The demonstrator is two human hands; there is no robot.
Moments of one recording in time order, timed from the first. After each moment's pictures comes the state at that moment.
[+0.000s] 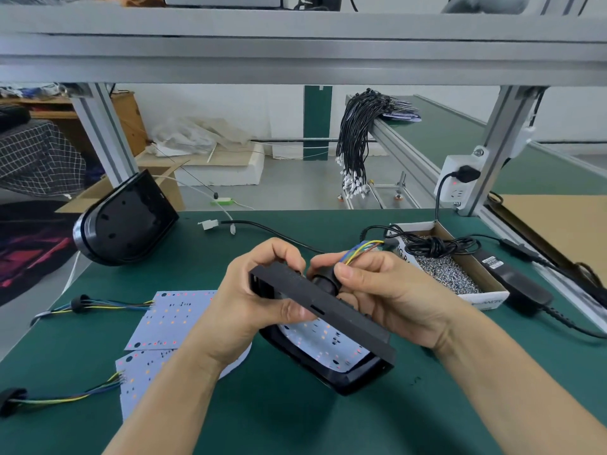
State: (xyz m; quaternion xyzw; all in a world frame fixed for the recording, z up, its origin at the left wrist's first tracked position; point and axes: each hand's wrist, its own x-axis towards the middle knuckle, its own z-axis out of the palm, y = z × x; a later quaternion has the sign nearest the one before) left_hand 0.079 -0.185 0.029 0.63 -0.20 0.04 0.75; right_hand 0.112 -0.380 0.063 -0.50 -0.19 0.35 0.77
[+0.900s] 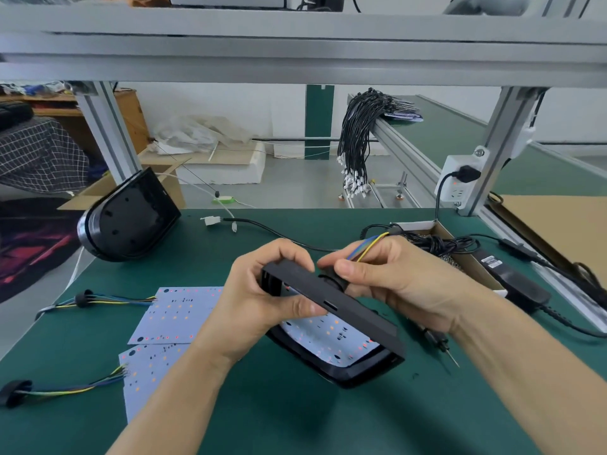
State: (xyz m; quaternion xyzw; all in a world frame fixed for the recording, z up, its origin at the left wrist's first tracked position) left_hand 0.071 -0.197 0.040 0.68 -0.21 0.10 0.69; right_hand 0.112 -0.386 0.077 -0.63 -0.20 0.28 0.69
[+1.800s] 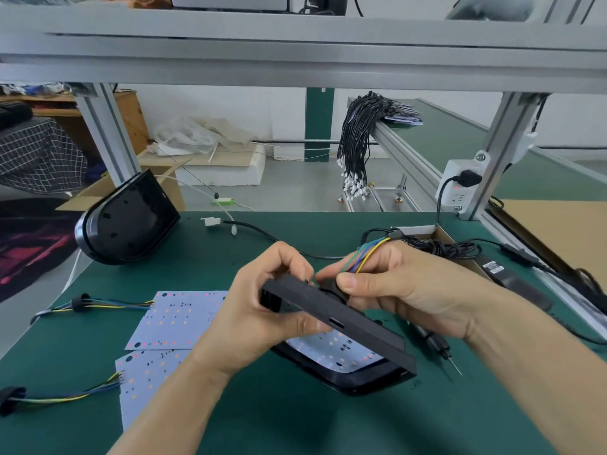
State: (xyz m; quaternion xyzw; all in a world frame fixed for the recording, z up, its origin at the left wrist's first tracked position) left_hand 0.067 -0.198 0.039 0.66 -0.24 0.08 0.71; right_hand 0.114 -0.388 0.087 -0.64 -0.23 0.34 0.65
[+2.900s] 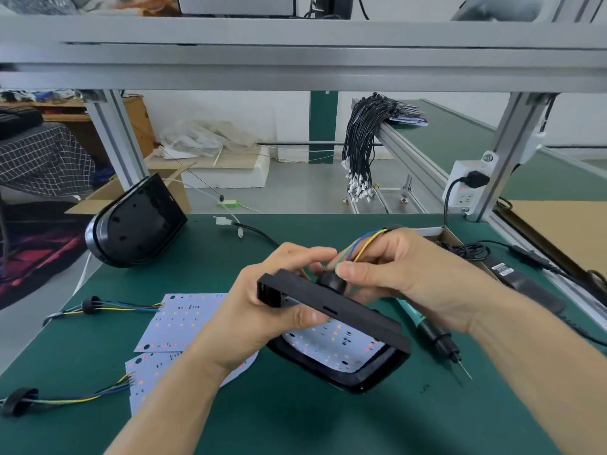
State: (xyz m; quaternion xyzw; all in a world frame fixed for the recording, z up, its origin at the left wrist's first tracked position) left_hand 0.073 -0.184 0.038 0.70 -0.24 0.05 0.67; right_hand 0.114 -0.379 0.093 -0.72 -0.23 0.23 0.62
